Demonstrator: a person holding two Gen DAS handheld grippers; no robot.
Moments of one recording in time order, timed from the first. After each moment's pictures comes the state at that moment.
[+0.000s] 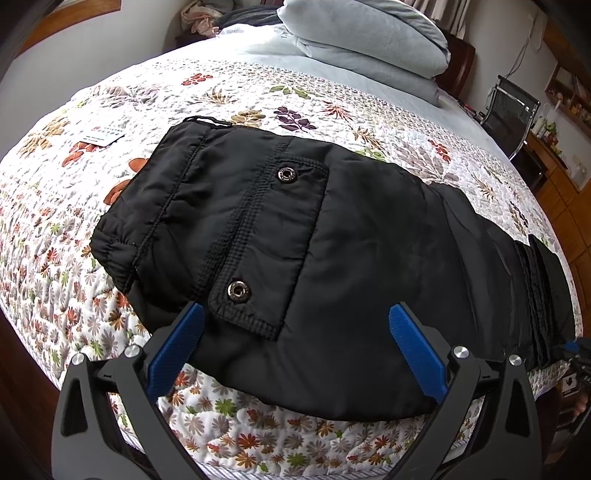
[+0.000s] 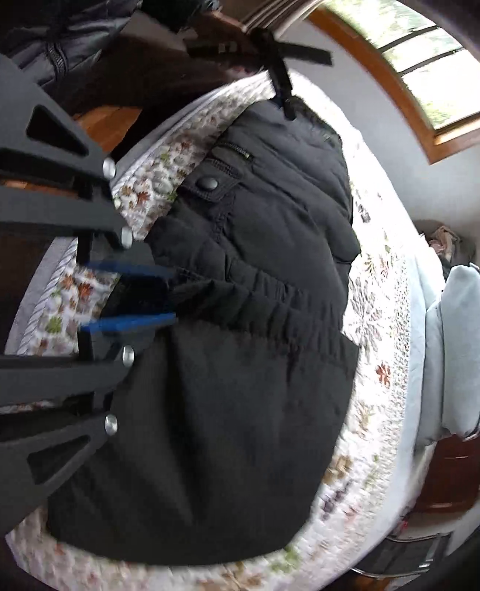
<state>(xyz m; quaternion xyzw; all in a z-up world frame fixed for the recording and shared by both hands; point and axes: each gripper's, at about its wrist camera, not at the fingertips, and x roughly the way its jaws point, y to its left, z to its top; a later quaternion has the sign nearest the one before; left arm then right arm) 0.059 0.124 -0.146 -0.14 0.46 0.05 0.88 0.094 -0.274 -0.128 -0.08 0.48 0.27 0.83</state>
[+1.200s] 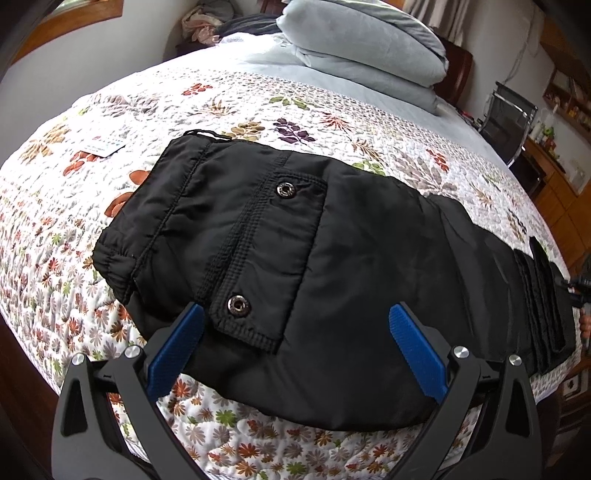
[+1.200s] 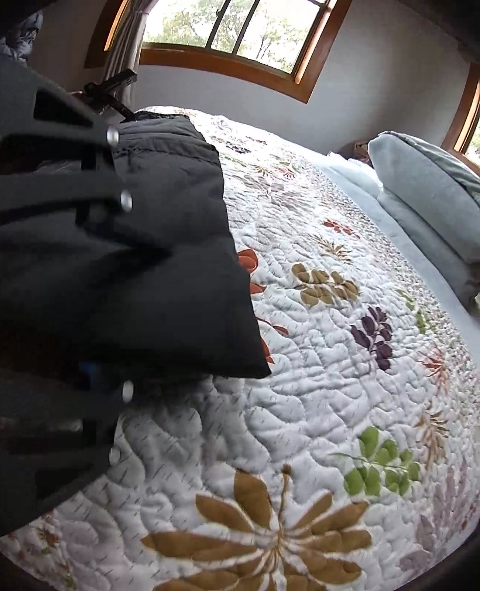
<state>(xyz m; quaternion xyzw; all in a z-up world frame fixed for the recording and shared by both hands) 0.062 0.126 -0.140 -0.14 0.44 0.05 0.88 0.268 -0.463 -0.175 0.24 0.55 0.23 0.76</state>
